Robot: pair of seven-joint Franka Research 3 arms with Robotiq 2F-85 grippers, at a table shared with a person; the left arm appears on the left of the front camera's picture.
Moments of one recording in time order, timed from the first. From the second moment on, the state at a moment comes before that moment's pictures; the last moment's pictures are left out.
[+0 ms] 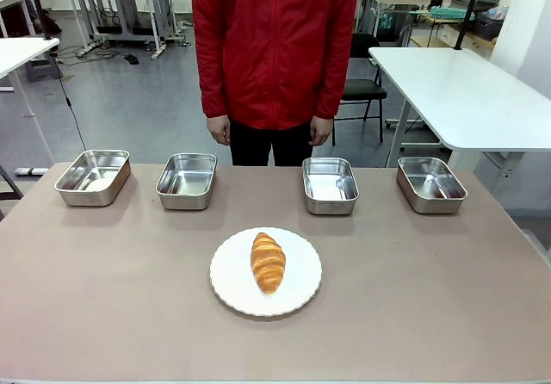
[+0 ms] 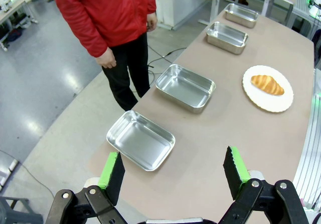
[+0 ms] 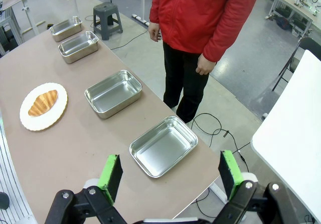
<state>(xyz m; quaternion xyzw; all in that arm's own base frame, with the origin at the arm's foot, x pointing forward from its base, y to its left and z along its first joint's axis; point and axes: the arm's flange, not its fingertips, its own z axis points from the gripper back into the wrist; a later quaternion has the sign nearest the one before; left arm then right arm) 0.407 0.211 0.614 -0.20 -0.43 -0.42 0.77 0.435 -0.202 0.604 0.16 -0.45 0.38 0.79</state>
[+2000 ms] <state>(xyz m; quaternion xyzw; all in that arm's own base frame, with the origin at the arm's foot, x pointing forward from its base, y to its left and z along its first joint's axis) 0.407 0.211 0.614 -0.20 -0.43 -0.42 0.77 0.435 -0.202 0.604 0.16 -0.45 0.38 0.79</state>
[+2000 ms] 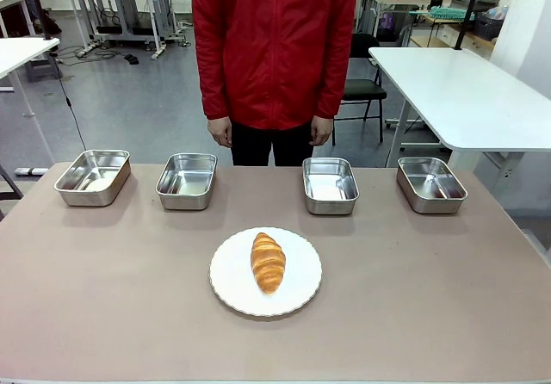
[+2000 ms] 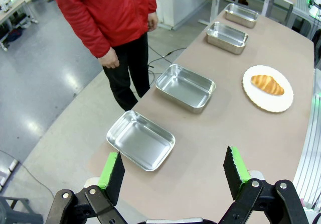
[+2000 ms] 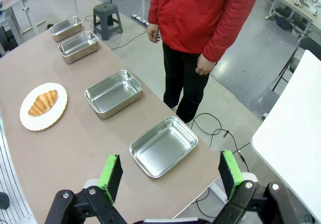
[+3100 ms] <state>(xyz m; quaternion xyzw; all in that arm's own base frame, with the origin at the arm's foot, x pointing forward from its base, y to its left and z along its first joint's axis) 0.407 0.211 0.614 -0.20 -0.43 -0.42 0.77 0.435 -0.202 0.604 0.16 -0.45 0.38 0.79</state>
